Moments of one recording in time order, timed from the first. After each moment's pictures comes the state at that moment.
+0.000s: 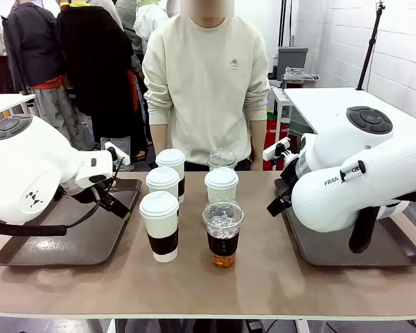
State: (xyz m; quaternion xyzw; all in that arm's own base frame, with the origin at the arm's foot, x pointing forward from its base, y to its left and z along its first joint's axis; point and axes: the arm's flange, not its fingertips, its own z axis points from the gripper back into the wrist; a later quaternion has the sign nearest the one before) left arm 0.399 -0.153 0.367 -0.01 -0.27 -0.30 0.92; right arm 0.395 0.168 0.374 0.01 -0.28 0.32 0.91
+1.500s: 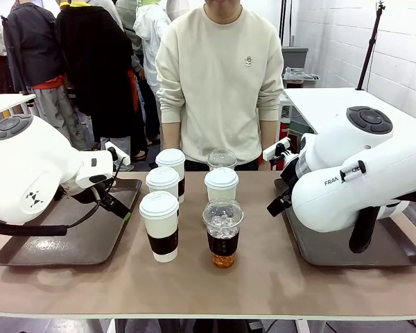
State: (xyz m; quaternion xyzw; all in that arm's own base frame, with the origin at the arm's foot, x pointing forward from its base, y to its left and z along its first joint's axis) left arm 0.399 -0.154 0.367 -0.01 -0.27 -0.30 0.92; right arm 0.395 0.168 0.374 0.01 -0.28 0.32 0.91
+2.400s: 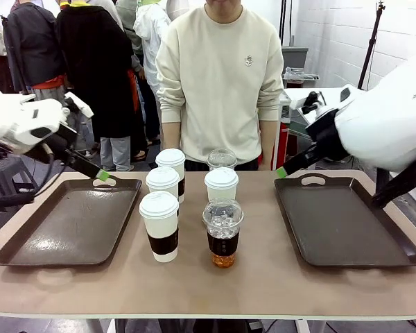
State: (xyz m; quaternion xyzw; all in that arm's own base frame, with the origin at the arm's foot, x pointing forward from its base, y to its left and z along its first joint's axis) left arm 0.378 -0.094 0.480 -0.10 -0.34 -0.35 0.87; right arm 0.374 0.119 0.481 0.14 -0.34 0.33 0.87
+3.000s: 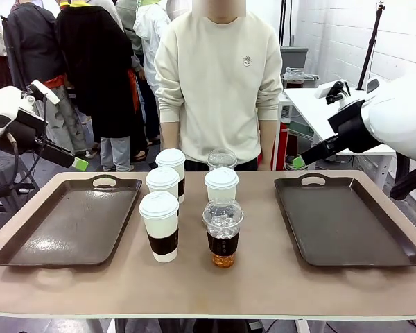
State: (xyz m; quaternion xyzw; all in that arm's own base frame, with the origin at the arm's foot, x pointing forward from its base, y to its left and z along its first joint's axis) left arm 0.377 -0.042 0.494 -0.14 -0.37 -0.33 0.86; right arm 0.380 0.080 0.490 0.16 -0.36 0.30 0.87
